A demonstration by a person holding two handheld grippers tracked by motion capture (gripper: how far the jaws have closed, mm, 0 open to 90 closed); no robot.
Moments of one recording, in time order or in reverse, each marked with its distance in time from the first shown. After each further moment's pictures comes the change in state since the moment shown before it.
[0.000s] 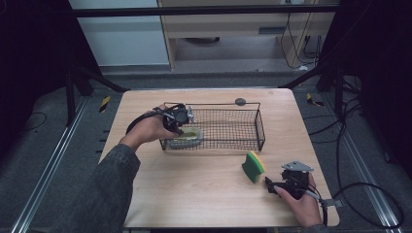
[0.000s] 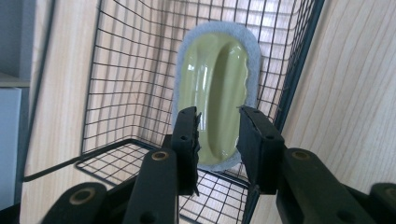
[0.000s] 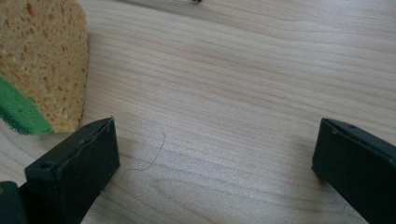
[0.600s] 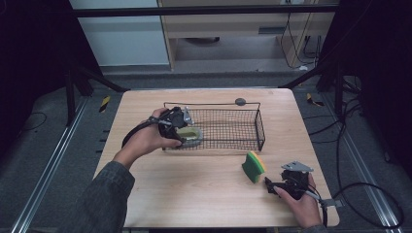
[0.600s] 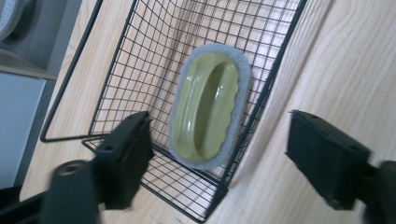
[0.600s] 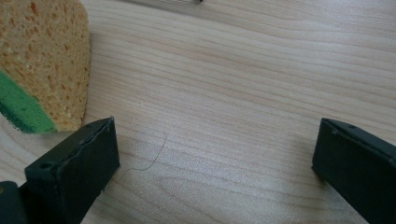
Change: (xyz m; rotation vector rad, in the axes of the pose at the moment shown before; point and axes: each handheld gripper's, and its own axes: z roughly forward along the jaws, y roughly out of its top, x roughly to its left) left arm -0.033 -0.008 -0.026 -0.091 0.099 -0.150; right arm 0.001 -0.001 0.000 0.000 -0.002 -0.002
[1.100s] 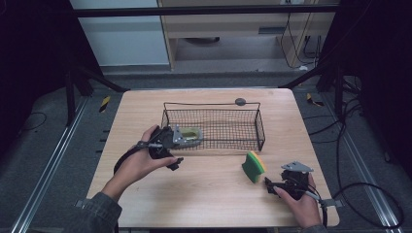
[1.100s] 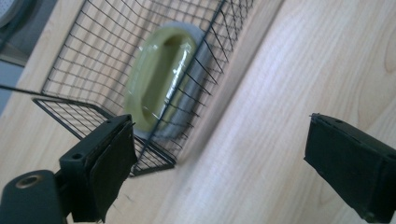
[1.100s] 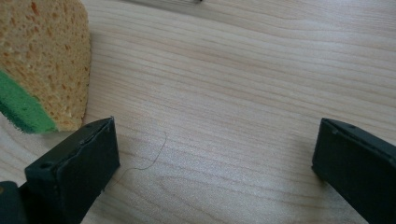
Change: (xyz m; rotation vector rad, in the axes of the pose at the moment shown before) left arm -0.051 -0.042 -0.008 -0.064 0.000 -0.086; right arm 0.001 0.000 -0.001 0.001 0.001 0.008
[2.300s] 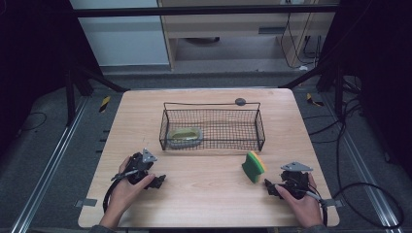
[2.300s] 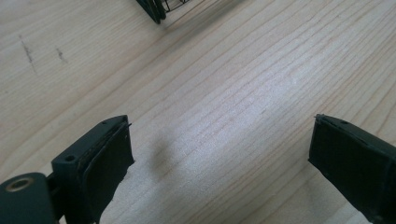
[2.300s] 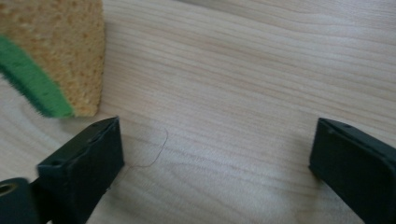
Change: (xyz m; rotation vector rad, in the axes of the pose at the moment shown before) left arm -0.020 -0.120 0.051 -0.051 0.007 -0.466; right arm 0.002 0.001 -0.005 0.038 0.031 -0.023
